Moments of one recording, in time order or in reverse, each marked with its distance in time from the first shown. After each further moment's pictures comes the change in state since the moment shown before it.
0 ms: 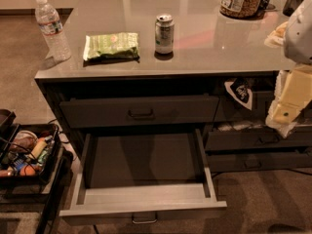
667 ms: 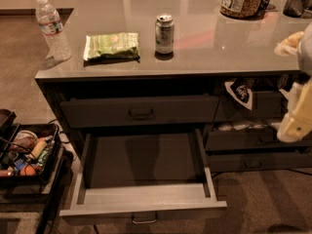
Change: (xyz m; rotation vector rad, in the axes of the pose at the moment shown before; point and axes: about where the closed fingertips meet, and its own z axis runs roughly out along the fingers) arm 0.015 0.014 0.001 0.011 -0.021 -0.002
